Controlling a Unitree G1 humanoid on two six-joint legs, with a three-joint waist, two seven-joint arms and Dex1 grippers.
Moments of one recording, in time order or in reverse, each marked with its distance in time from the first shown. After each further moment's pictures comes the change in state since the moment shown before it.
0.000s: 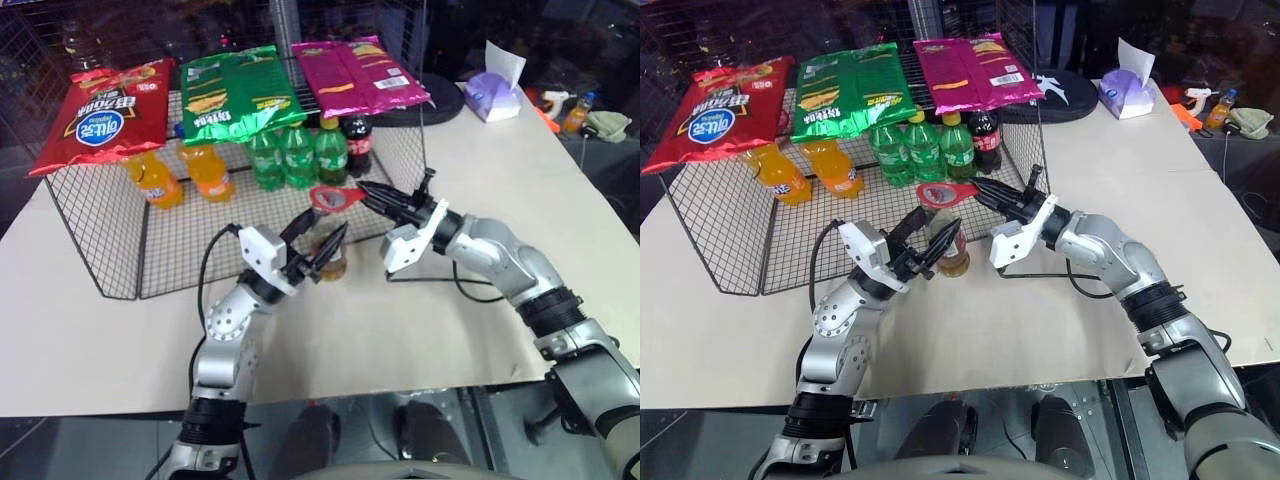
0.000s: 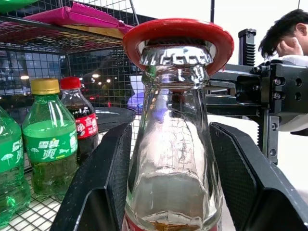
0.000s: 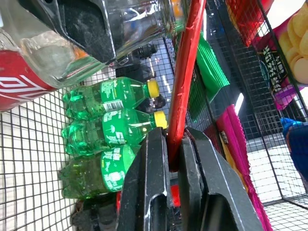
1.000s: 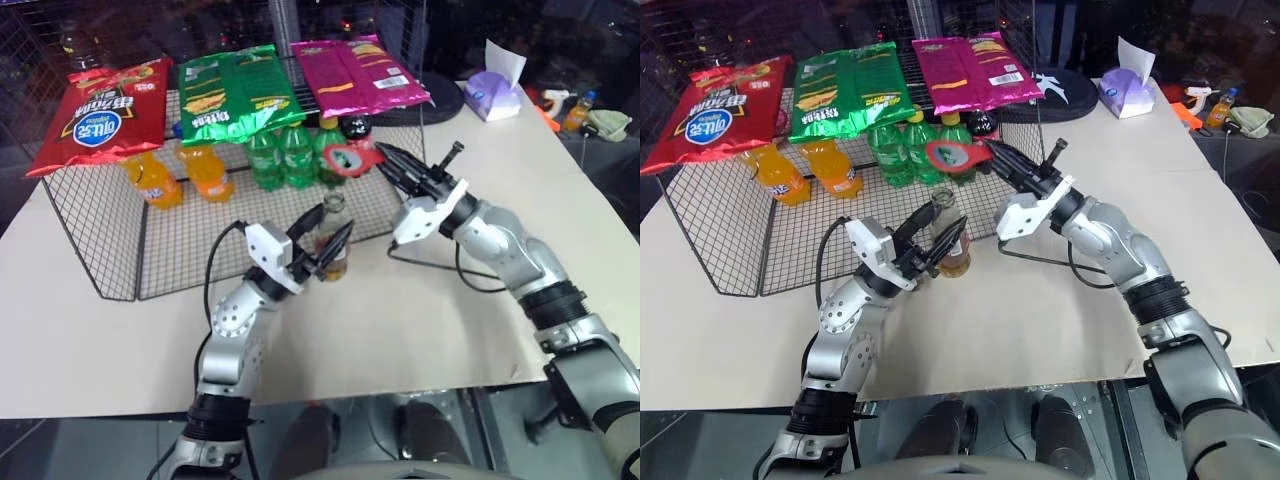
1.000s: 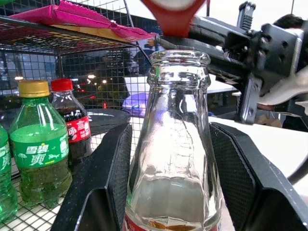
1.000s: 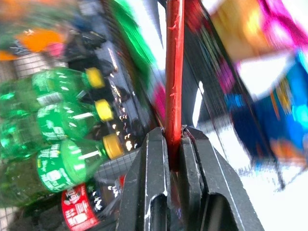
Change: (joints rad) left arm -0.020 -0.009 -0.017 0.003 -0.003 0.017 0.010; right arm 0.023 0.066 -0.071 0.037 0.240 0.082 -0.003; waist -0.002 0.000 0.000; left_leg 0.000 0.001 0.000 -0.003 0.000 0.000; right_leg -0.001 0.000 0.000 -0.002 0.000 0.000
